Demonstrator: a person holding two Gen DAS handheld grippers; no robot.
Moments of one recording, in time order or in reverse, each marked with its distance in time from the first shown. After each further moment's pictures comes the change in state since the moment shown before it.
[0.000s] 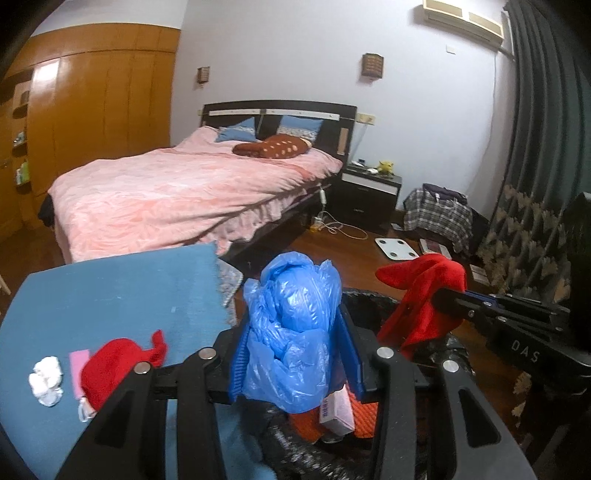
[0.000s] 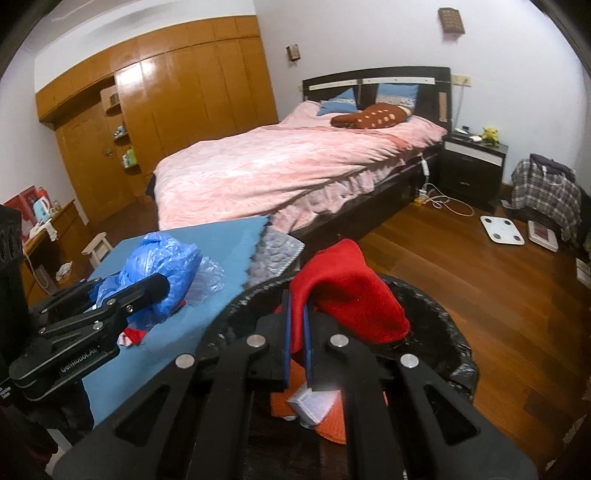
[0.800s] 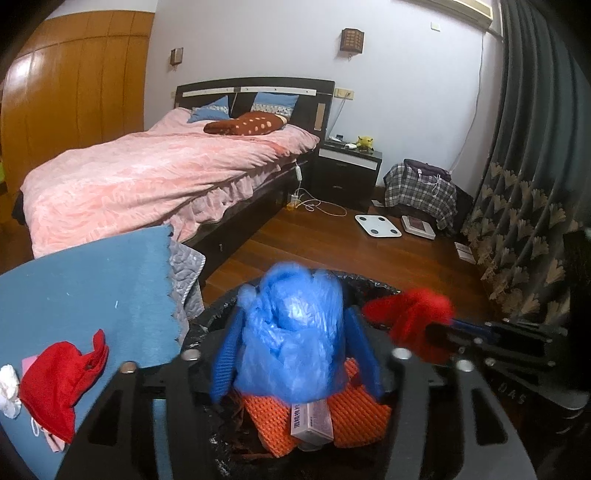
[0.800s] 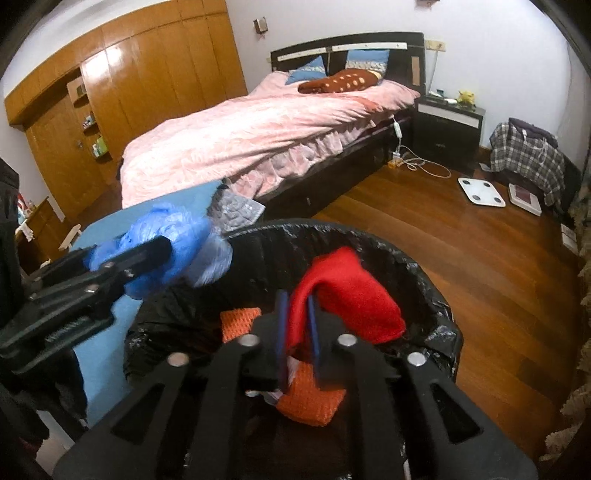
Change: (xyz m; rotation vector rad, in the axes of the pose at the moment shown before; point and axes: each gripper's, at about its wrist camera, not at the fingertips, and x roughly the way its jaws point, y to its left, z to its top) left arm 0.063 -0.030 -0.005 0.027 0.081 -0.079; right arm 0.033 -0.042 -0.035 0.066 0.119 -0.086
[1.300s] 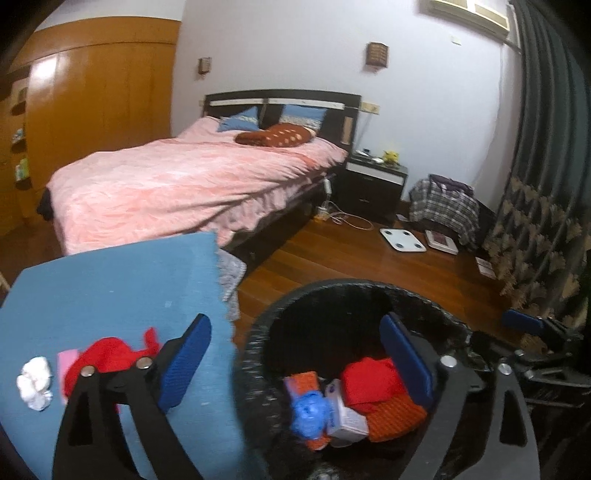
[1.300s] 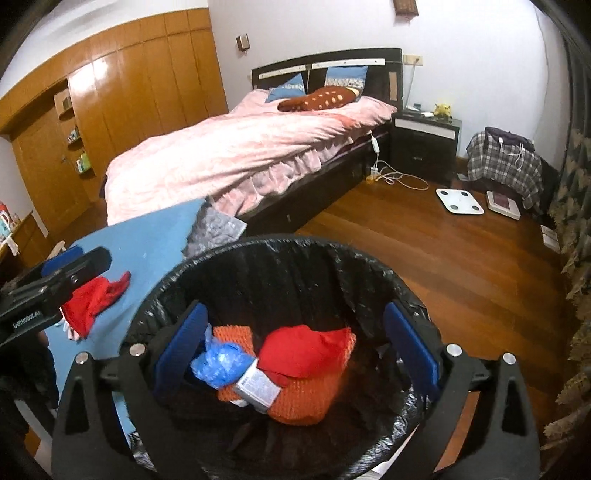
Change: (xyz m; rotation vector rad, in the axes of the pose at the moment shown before) left arm -0.043 0.041 -0.004 -0.041 -0.054 0.112; right arm -0.020 0.004 -0.001 0.026 -0.089 -0.069
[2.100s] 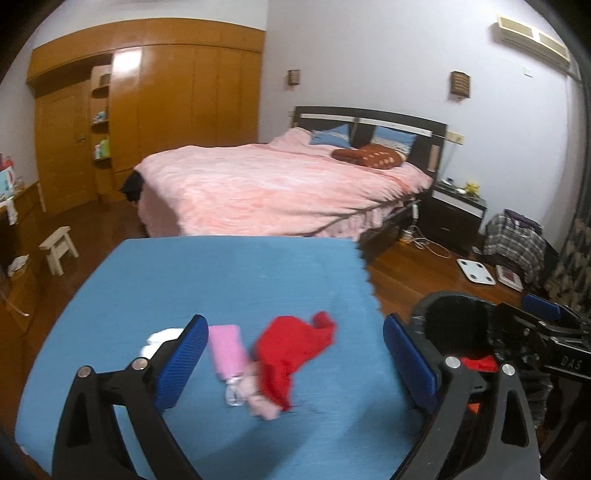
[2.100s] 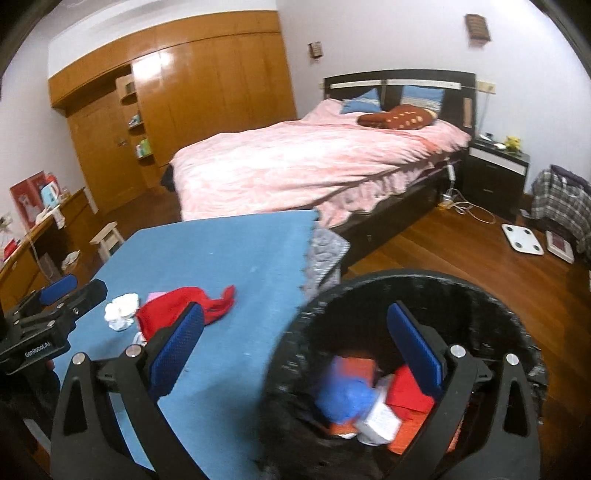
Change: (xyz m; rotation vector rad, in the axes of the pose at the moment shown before) left arm -0.090 0.143 -0.031 -0.149 -0.060 0.291; right arm 0.018 0.157 0.021 -0.149 -0.031 0.213
